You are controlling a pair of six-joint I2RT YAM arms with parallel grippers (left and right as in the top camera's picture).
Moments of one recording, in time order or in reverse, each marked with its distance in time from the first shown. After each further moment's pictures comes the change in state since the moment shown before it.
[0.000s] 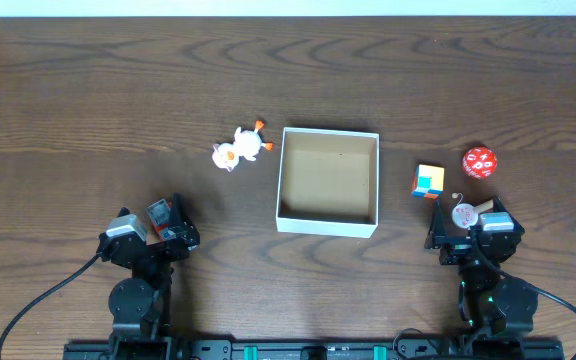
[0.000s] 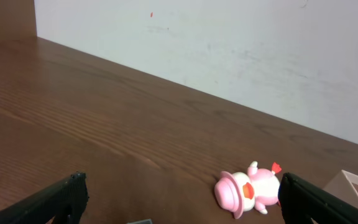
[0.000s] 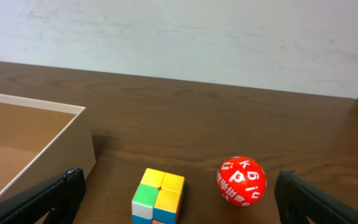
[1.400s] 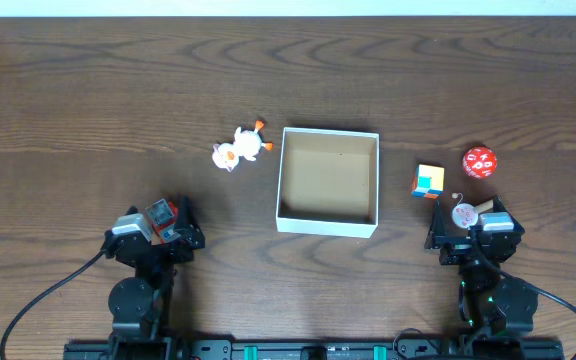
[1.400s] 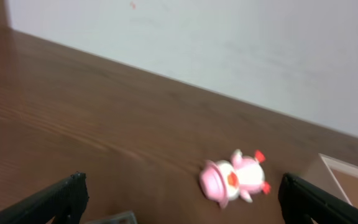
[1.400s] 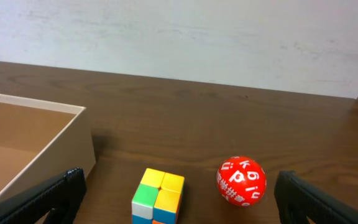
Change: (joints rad) left arm 0.000 0.000 0.020 -0.039 0.092 0.000; right arm 0.000 0.000 0.000 0.000 0.000 0.000
